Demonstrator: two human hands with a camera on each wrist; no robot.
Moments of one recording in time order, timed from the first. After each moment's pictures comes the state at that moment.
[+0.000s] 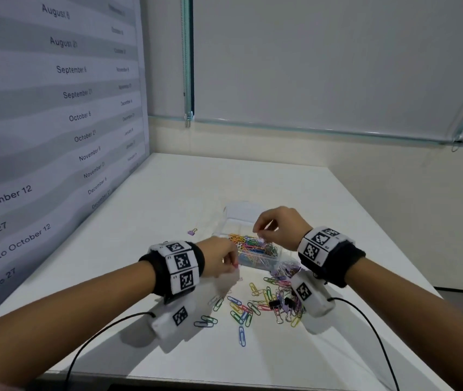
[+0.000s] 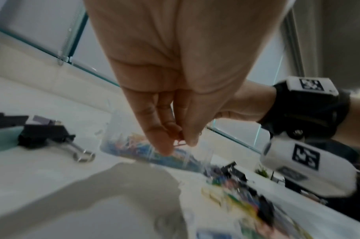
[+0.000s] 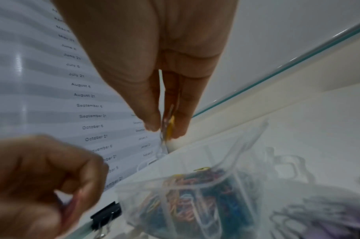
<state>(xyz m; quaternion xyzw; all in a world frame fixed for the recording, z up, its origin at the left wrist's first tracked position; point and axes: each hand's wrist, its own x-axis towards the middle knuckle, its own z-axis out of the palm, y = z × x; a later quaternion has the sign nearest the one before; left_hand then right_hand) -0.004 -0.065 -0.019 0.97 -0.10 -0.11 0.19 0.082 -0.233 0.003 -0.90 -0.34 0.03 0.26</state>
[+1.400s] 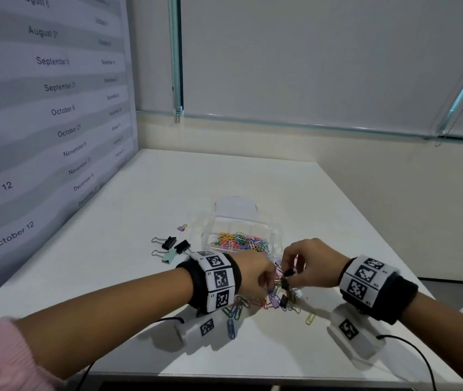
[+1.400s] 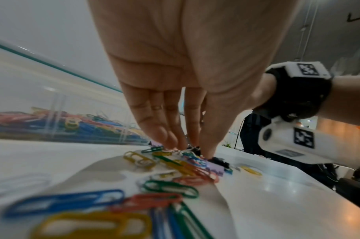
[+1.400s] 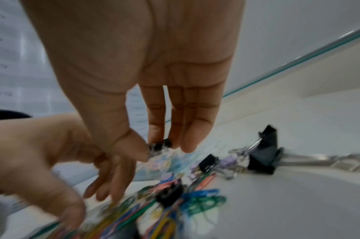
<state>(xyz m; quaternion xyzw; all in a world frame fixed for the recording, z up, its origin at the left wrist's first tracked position) -0.003 -0.139 -0.030 0.95 -0.23 -0.13 0.16 0.039 -0.306 -0.009 -0.93 -0.34 0.11 0.12</state>
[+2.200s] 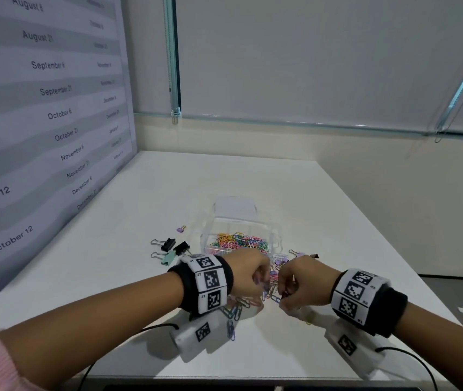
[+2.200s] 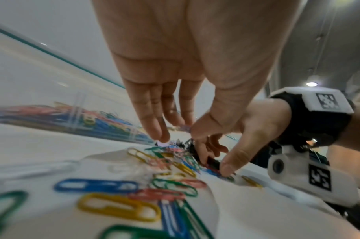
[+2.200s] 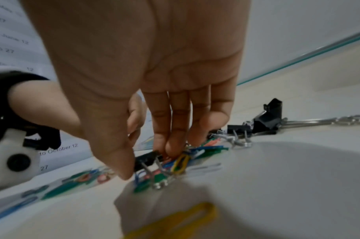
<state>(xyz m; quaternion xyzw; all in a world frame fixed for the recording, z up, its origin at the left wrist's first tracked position) -0.008 -0.133 -0.030 0.95 -0.20 -0.09 0.21 0.029 -0.301 -0.035 -0.92 -0.35 0.15 0.07</state>
